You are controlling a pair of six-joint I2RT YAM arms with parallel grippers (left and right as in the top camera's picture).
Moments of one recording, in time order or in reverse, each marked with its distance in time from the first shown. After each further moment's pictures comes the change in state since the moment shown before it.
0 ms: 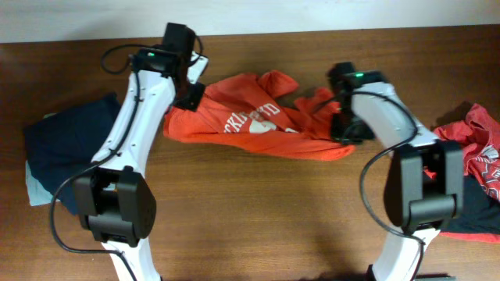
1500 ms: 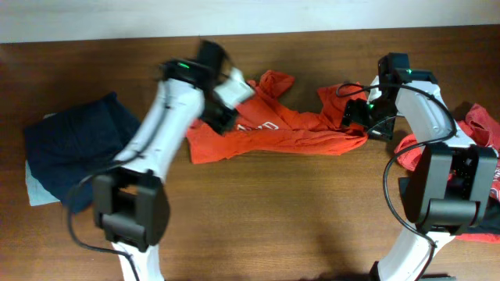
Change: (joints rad) left arm -0.203 0.000 -0.115 -0.008 0.285 0.304; right arm -0.183 -0.021 0.000 0.148 -0.448 -0.121
